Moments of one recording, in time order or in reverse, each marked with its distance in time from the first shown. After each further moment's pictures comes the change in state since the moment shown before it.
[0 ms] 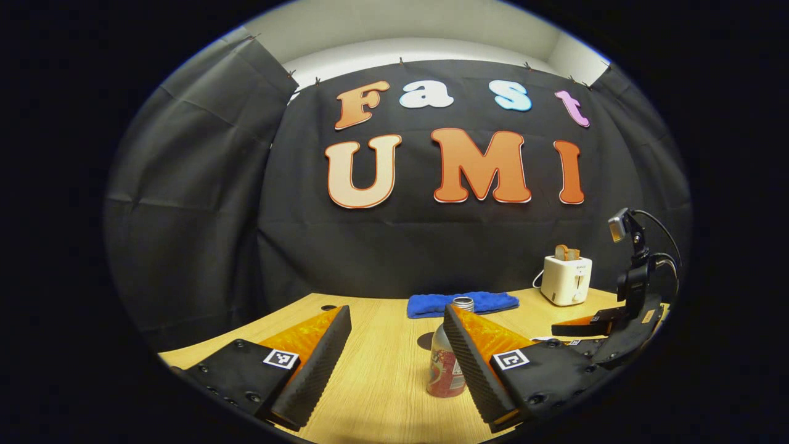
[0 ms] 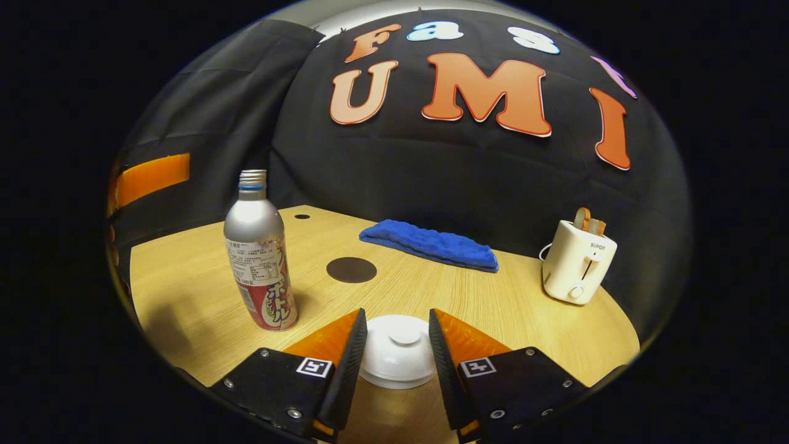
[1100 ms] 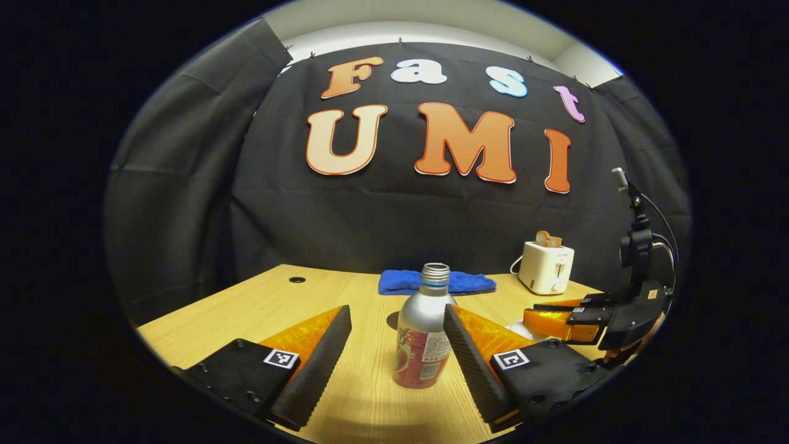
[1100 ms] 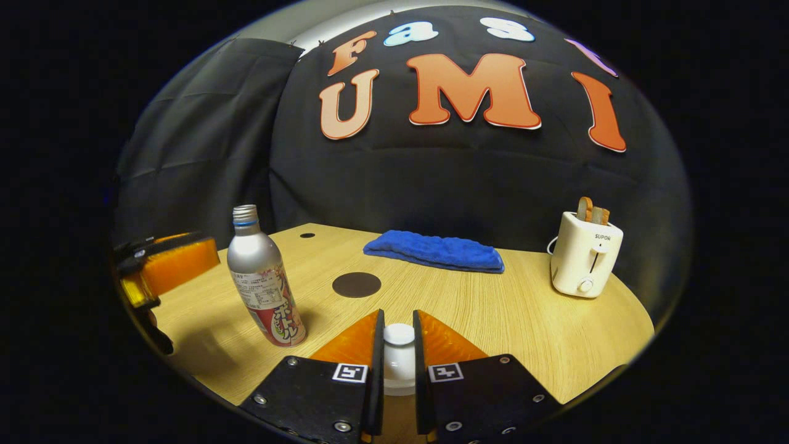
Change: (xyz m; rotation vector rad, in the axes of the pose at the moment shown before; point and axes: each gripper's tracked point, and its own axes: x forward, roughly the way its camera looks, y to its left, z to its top) left arm 0.020 -0.043 -0.053 -0.069 0.119 -0.120; right arm -0.011 -0.013 0.024 0.106 -0.057 0.049
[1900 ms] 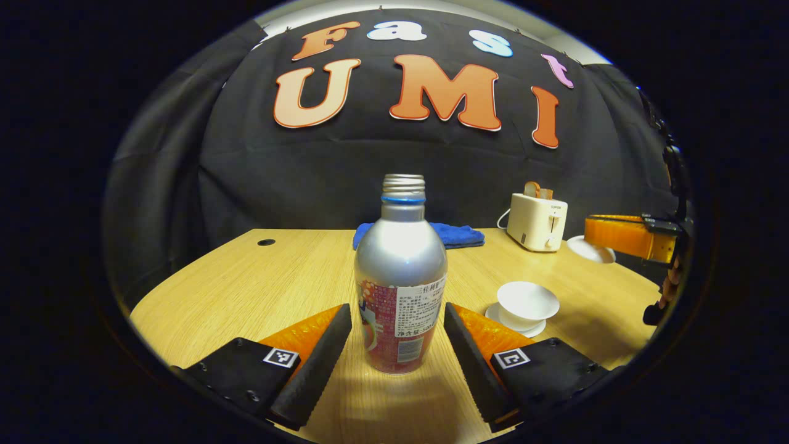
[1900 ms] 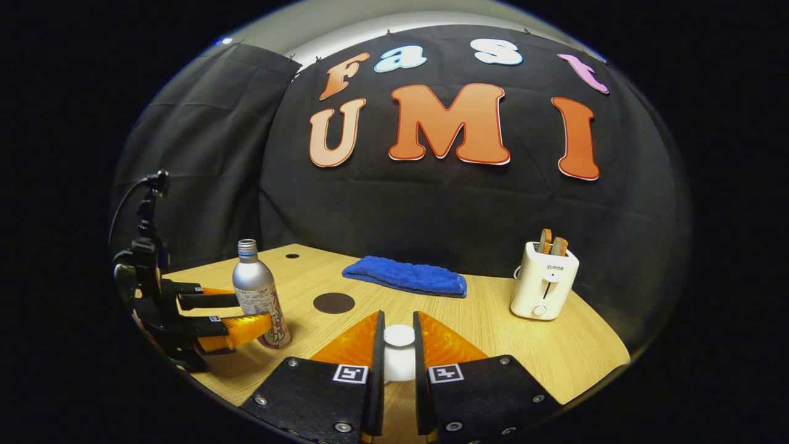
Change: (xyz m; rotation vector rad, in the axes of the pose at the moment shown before) left arm 0.042 -0.024 -0.076 0.062 0.200 -0.079; right arm -0.049 -0.043 0.037 -0.029 -0.103 -0.081
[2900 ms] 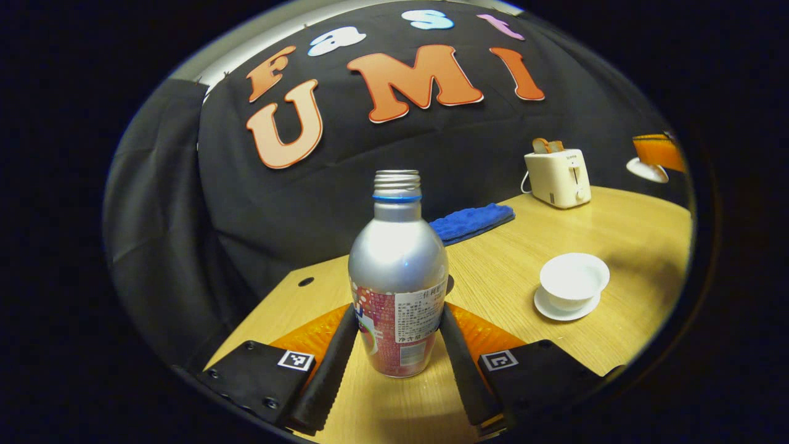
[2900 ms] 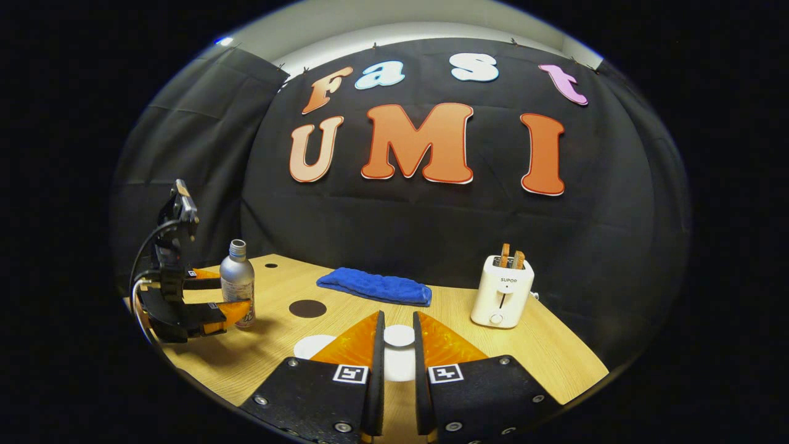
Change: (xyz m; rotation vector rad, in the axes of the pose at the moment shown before) left arm 0.009 0.020 0.027 0.375 0.003 0.167; right arm -0.042 -0.052 0.020 -0.001 -0.065 -0.103
